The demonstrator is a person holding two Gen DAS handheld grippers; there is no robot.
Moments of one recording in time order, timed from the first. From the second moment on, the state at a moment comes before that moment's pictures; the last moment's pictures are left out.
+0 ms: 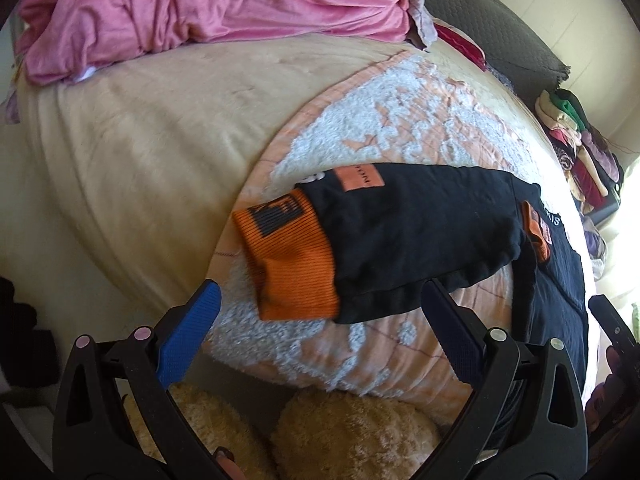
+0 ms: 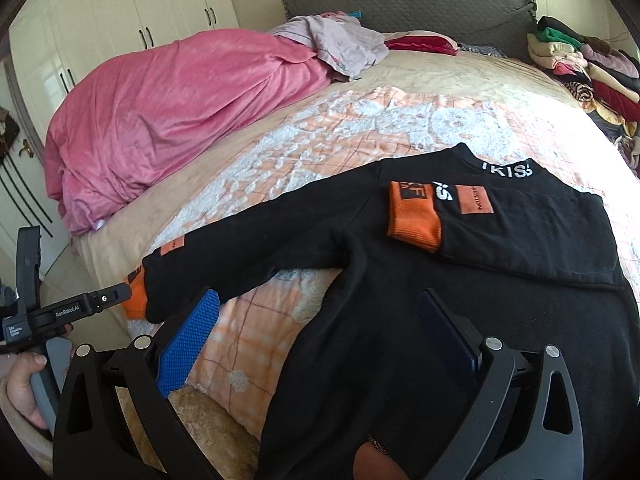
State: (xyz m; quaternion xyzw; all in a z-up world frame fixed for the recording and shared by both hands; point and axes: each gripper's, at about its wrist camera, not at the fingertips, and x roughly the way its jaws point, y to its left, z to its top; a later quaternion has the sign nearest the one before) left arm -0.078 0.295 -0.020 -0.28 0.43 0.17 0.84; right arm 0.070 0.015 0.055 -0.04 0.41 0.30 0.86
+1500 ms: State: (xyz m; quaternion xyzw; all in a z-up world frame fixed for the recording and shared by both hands) left arm -0.022 0.260 0.051 -0.33 0.30 0.08 0.89; right arm 0.085 -0.035 0.041 0.01 0.43 0.26 0.86
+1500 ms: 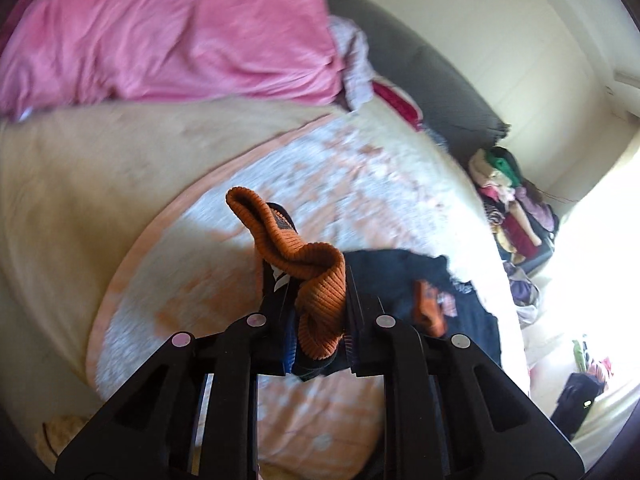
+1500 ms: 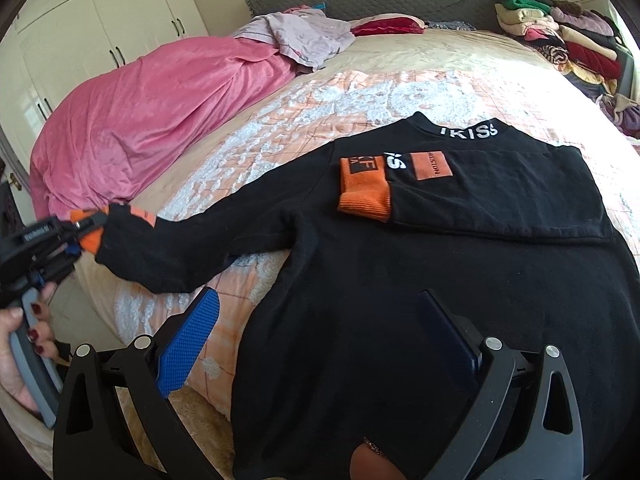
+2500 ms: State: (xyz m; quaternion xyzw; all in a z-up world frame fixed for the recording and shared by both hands) left arm 0.086 0.091 0.100 -0.25 0.31 -0.12 0.91; right arm 0.102 -0.185 0.059 0.09 0.40 0.10 0.91
